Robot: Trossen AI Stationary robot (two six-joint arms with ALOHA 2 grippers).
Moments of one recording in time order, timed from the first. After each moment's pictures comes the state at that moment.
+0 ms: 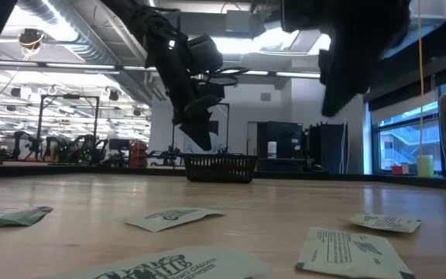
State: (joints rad) left arm 0.39 1.81 1.22 -0.44 -0.03 0.00; right arm 0.42 1.75 1.22 -0.57 0.05 0.73
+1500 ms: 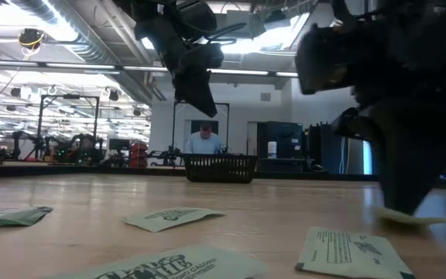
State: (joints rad) left arm 0.31 1.65 1.23 -0.51 0.09 -0.02; right arm 0.50 1.96 1.22 -0.59 -0.01 0.60
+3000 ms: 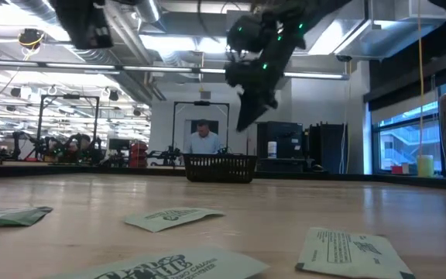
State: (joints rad) left arm -0.17 1.29 1.15 -1.05 0.20 -0.45; right arm -0.31 1.89 1.49 -0.65 0.06 0.05
